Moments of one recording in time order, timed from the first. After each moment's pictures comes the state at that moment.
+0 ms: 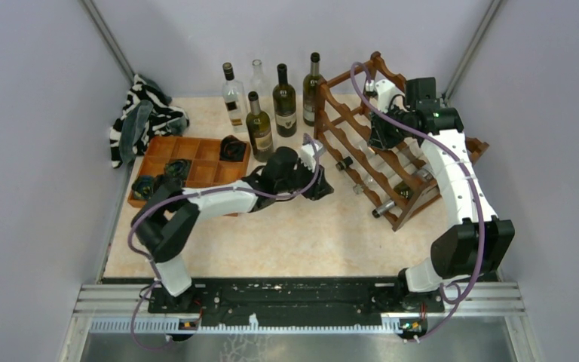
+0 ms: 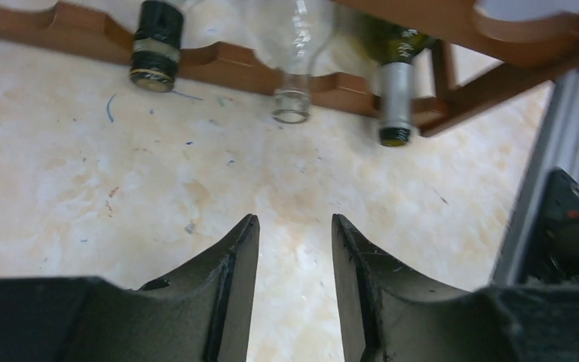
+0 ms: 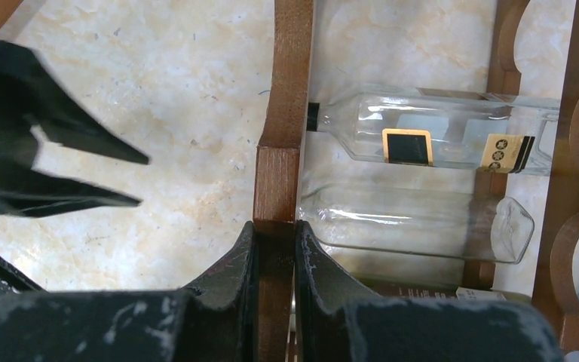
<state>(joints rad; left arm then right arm) -0.84 1.84 1.09 0.33 0.24 -0.29 0.11 1.48 1.56 -0.94 -0.41 -0.40</state>
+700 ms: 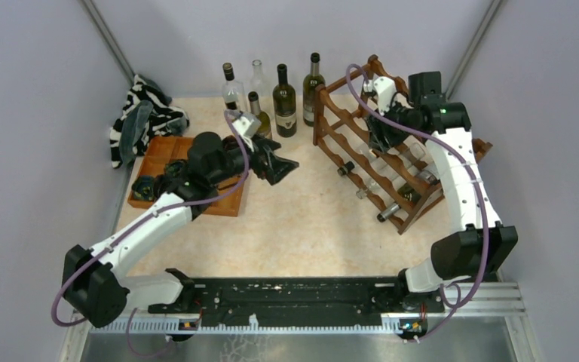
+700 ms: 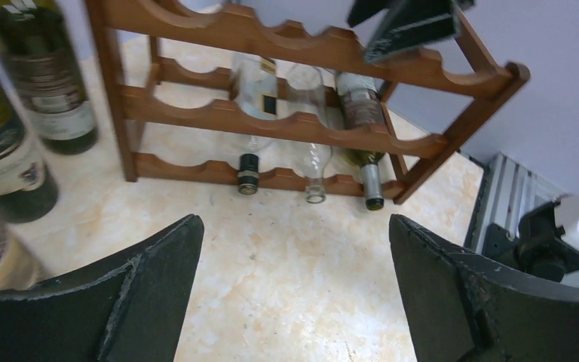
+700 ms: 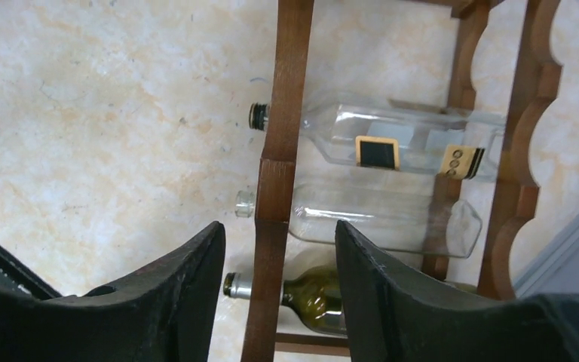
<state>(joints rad) -0.63 1.22 0.93 0.25 0.42 -0.21 0.11 1.48 1.65 -1.06 -0.39 -0.54</state>
